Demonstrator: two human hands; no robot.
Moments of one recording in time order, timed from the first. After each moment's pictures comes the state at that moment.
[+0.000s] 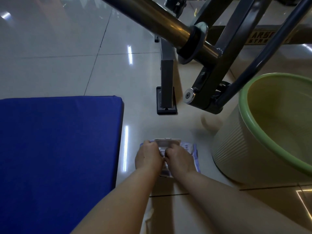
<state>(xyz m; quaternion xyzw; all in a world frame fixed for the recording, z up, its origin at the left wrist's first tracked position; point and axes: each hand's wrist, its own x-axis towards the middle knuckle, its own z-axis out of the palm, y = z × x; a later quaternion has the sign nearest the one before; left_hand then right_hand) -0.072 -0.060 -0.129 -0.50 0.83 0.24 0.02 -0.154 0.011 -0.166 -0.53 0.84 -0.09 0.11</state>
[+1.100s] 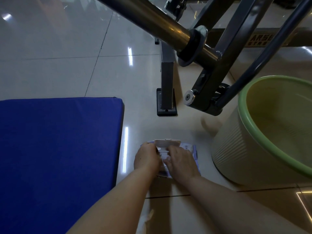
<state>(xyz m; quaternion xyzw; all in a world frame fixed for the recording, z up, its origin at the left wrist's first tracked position) -0.066 -0.066 -0.139 -0.49 0.81 0.32 -0.02 -0.150 0.022 -0.150 -0.54 0.83 -0.12 0.07</state>
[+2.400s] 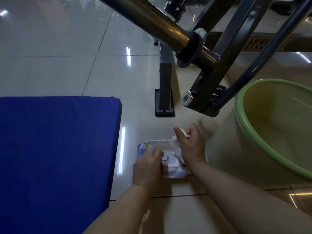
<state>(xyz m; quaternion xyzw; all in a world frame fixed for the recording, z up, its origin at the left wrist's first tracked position) -0.048 -0.039 -0.142 -0.34 0.91 0.21 -0.11 -0.179 0.011 -0.104 -0.28 0.81 -0.51 0.10</state>
